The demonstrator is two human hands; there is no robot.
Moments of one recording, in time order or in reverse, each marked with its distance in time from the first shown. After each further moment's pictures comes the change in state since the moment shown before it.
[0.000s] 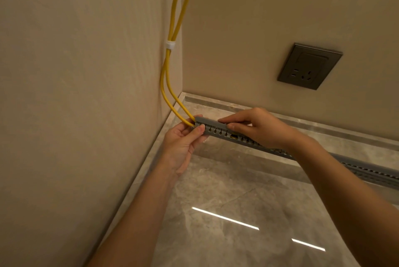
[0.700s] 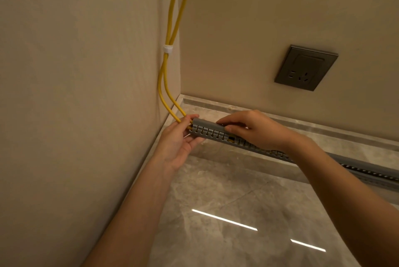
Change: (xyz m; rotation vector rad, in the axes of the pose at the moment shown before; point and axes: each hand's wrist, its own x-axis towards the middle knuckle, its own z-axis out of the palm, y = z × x) left_hand 0.006 0.018 0.010 -0.005 0.094 -0.171; right_hand 0.001 -0.005 -0.001 -0.088 -0.026 -0.039
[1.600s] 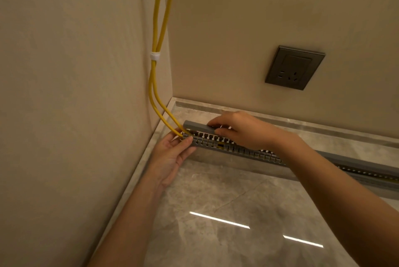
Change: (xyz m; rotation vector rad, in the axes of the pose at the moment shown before) left_hand 0.002 -0.022 -0.026 0.050 -0.109 0.076; right_hand 0.008 0.000 0.003 -0.154 -0.041 -0.018
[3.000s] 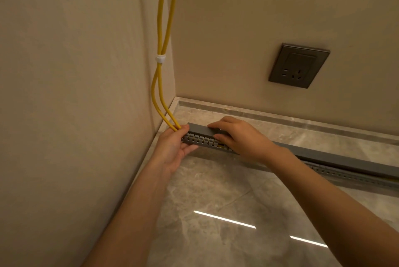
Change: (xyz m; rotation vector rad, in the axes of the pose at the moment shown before) left_hand 0.016 0.012 0.016 0.154 0.223 -0.092; right_hand -0.001 0.009 0.039 0.031 0.180 0.037
